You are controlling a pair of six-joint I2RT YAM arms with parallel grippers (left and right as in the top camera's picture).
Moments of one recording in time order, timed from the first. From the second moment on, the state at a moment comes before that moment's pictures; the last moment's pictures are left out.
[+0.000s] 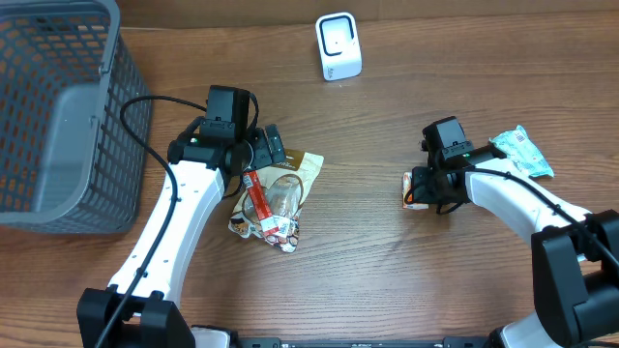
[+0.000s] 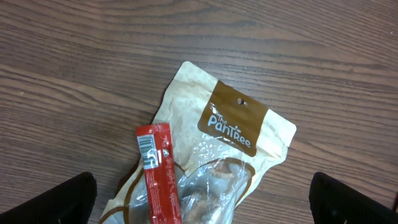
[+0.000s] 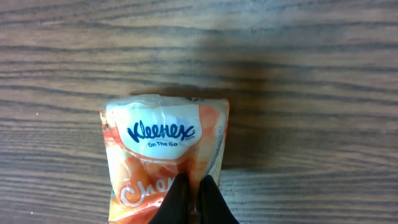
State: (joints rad) left arm -0.16 1.53 1.19 -0.78 -0.04 -0.46; right arm 0.30 1.74 0.98 -0.61 -0.08 0.33
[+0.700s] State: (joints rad) left arm -0.16 1.53 1.19 -0.78 -0.04 -0.46; right arm 0.07 1.40 0.96 -0.84 -1.07 0.04
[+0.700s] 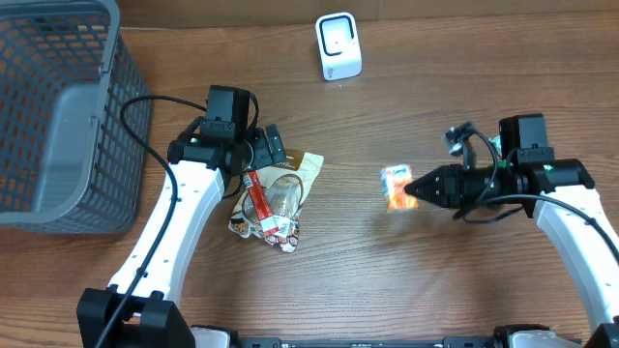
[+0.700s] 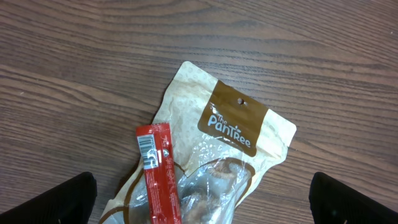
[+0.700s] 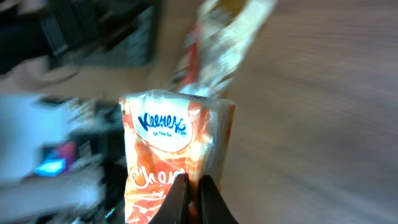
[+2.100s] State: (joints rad) left arm -0.16 1.53 1.19 -0.78 -0.04 -0.46; right arm 0.07 1.26 0.96 -0.88 -1.46 -0.13
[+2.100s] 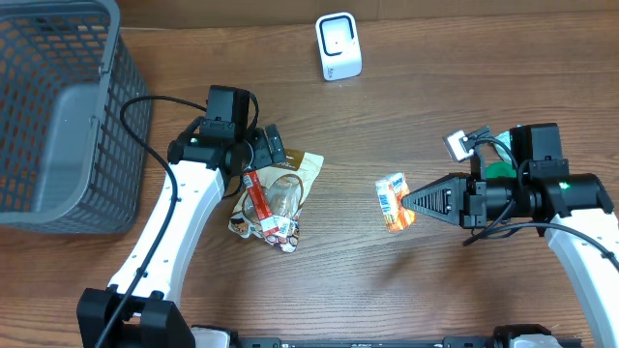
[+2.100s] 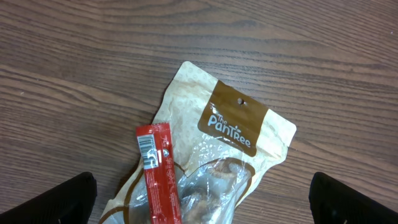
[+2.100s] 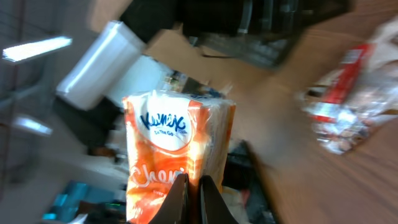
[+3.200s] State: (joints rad) left arm -0.16 1.53 1.19 -0.78 -0.04 -0.46; right arm 0.13 1.54 1.76 -1.14 -0.35 0.14
